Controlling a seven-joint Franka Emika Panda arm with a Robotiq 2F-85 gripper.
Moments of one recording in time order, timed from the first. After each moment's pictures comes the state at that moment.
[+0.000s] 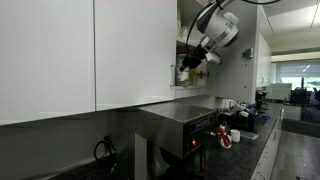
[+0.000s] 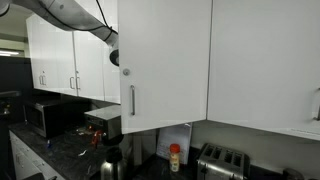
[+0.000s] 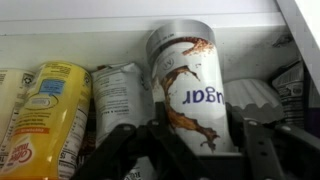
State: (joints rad) arm -0.07 -0.01 -0.01 -2.11 0.74 2.84 -0.86
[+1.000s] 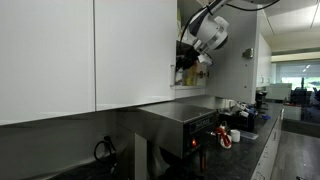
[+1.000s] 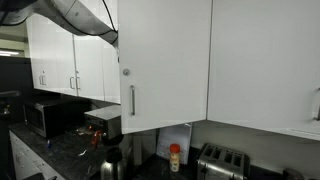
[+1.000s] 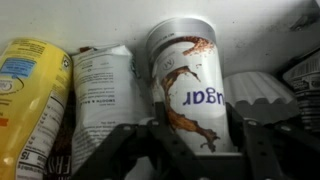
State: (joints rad) arm -0.06 0.11 0.00 -1.97 0.71 2.82 -0.86
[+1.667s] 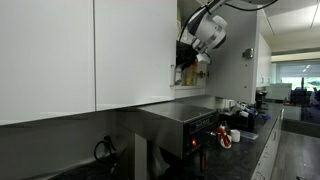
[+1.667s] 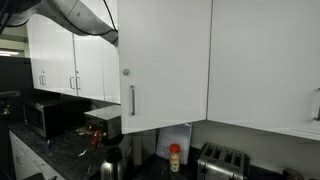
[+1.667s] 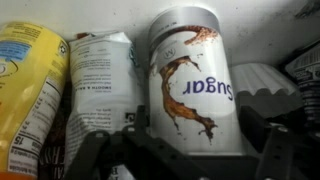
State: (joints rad) arm -0.06 0.13 0.00 -1.93 0.70 2.81 -0.86
